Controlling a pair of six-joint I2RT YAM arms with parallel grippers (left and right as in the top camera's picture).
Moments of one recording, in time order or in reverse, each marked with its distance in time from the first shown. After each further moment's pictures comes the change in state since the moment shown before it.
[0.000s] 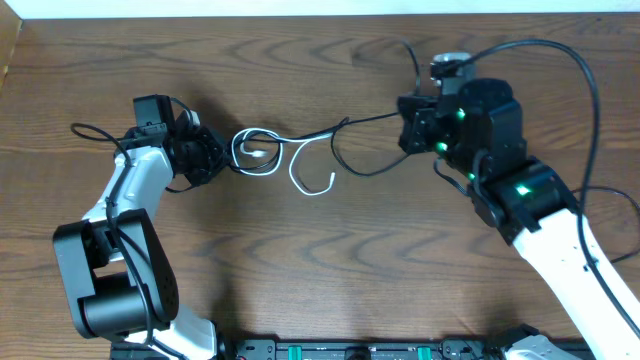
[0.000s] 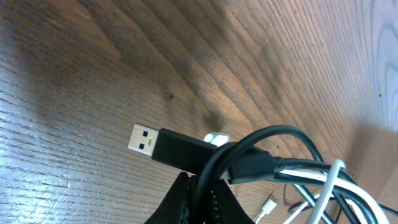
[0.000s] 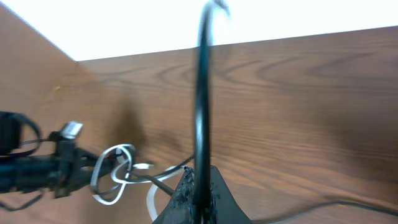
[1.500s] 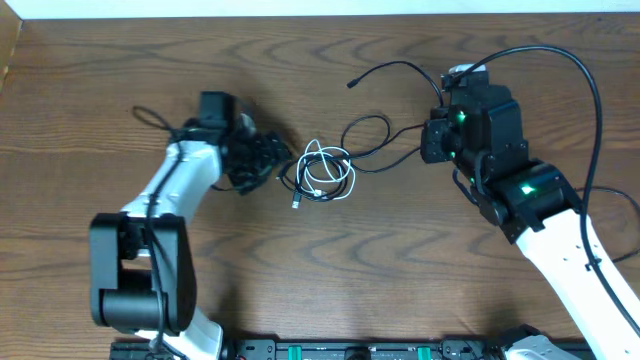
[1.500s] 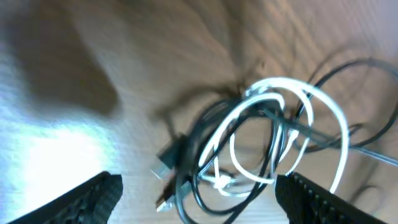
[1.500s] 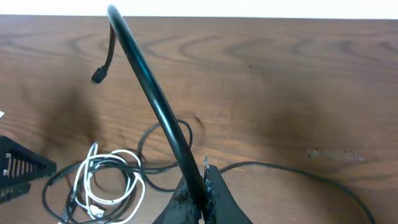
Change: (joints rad) left arm -0.312 0.000 0.054 -0.149 -0.090 -0.070; right arm -0.018 0.031 0.000 -0.139 0.183 -0.158
